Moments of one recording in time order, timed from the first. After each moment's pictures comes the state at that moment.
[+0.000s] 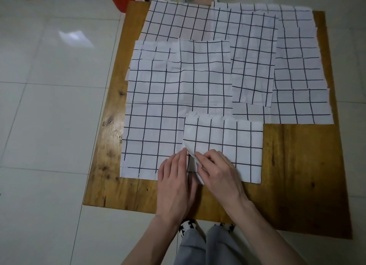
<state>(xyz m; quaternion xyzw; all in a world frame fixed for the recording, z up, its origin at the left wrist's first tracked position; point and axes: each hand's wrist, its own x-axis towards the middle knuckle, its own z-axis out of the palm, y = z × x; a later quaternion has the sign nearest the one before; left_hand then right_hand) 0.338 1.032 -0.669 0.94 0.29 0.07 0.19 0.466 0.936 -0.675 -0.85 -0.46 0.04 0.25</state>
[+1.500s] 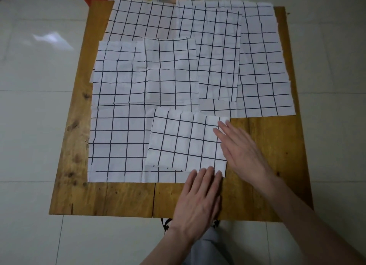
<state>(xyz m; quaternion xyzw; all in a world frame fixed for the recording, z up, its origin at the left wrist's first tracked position) 0.382 0.930 -0.664 0.99 0.06 -0.08 0.14 0.588 0.837 -0.675 -0.86 -0.50 0.08 0.12</state>
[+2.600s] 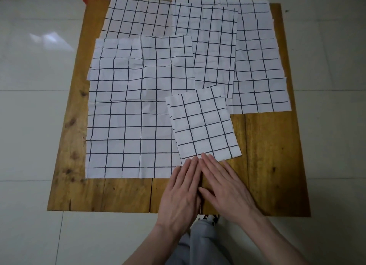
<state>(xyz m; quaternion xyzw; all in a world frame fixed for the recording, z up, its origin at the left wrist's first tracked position) 0.366 0.947 -0.667 0.98 0.10 -0.06 0.13 0.487 0.804 -0.681 -0.84 -0.52 0.13 0.06</state>
